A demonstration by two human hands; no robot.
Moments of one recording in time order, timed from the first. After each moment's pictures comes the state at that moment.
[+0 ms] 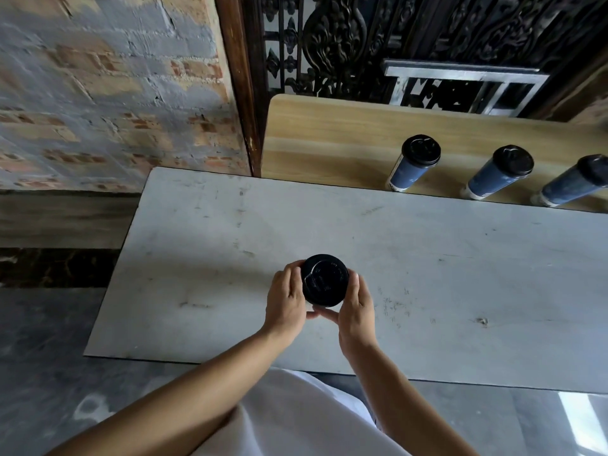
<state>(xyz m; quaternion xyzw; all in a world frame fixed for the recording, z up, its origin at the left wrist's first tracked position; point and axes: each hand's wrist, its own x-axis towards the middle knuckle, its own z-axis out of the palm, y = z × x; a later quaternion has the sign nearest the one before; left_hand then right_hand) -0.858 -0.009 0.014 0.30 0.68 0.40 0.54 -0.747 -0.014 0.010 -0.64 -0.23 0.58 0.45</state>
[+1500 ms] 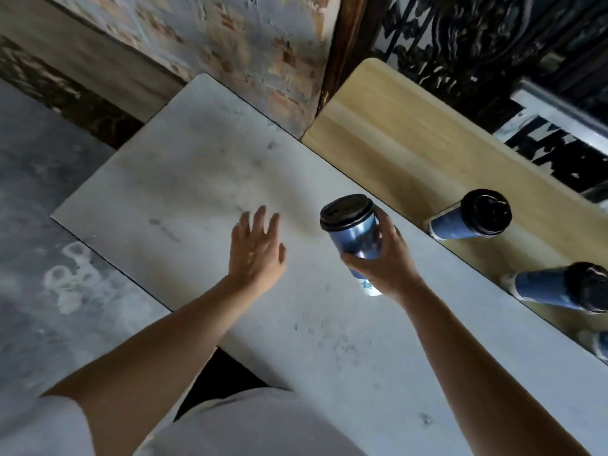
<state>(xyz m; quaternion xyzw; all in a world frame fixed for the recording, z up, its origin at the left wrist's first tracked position) -0.846 0.056 -0.059 0.49 0.86 0.03 0.15 -0.656 0.187 0.029 -0.52 -0.72 0.46 0.03</state>
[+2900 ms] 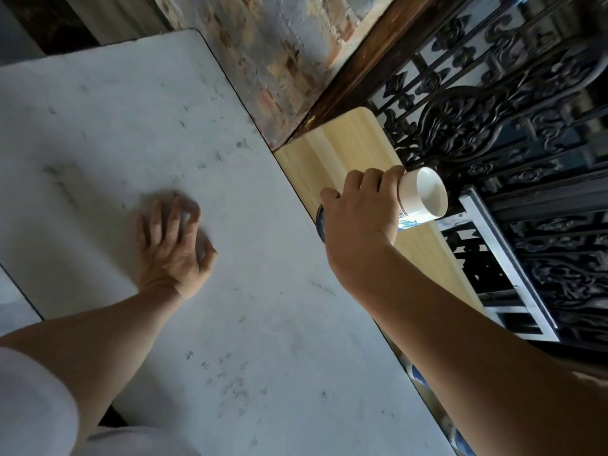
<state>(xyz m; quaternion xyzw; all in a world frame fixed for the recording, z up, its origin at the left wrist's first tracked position) -0.830 0.065 -0.119 0.28 0.94 0.14 0.12 -0.765 0.258 0.111 -0.20 -0.85 -0.36 -0.33</state>
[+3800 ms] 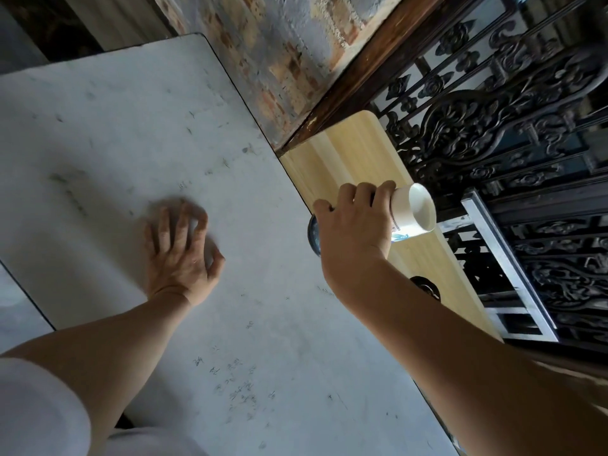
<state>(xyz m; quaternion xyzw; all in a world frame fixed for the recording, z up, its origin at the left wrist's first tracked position) -0.832 0.066 -0.119 0.28 0.94 0.13 0.14 -0.775 0.240 0.107 -0.20 -0.86 -0.33 -0.34</state>
